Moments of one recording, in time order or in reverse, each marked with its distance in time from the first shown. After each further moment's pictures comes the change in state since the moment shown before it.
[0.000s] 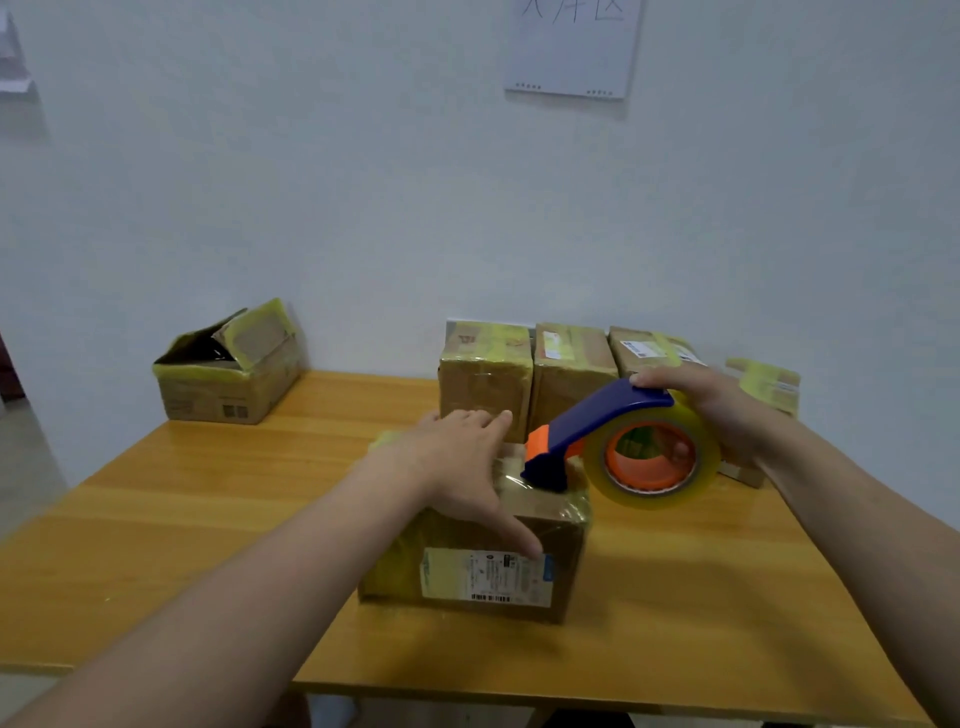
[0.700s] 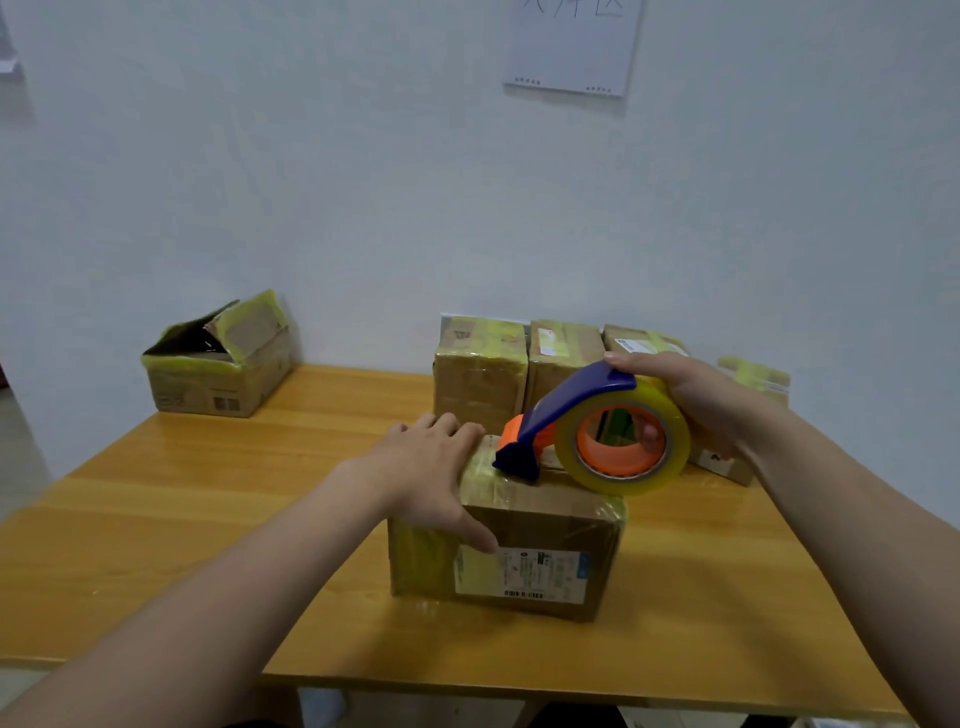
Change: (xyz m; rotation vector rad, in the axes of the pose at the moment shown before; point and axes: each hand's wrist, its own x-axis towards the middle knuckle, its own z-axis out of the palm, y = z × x) left_hand -0.004 -0.027 0.023 0.014 0.040 0.004; right_hand -0.001 -0.020 0.013 0.016 -0.054 0.031
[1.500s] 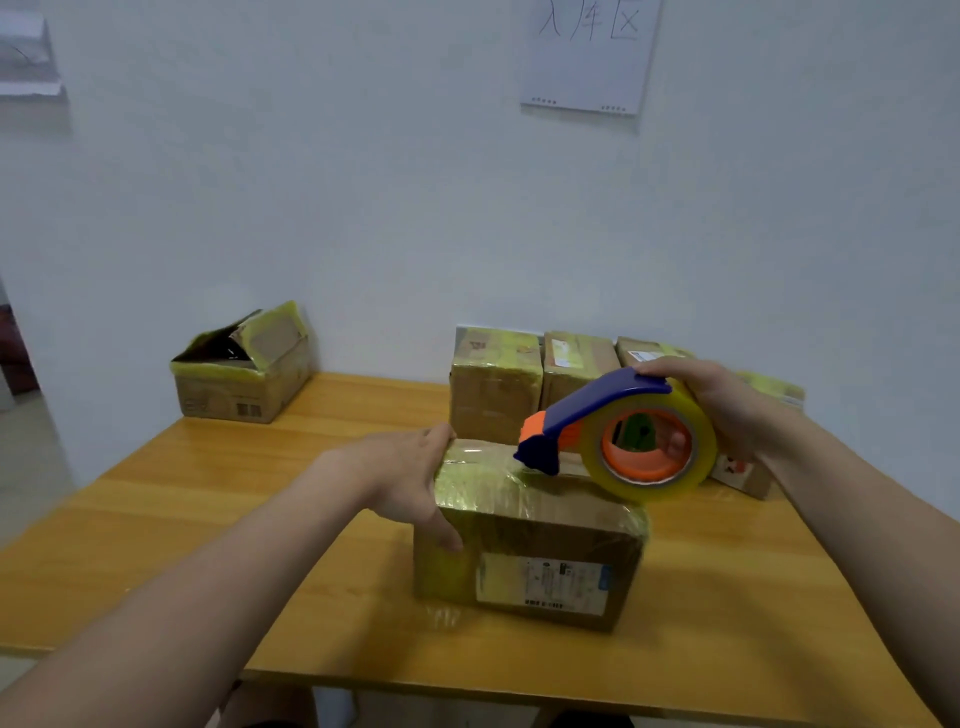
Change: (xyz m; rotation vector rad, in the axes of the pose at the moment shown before) left_hand -0.024 -0.029 -0.012 -0.122 -0.098 -0.065; right_hand -0.005 -0.004 -0.001 0.052 0.062 0.015
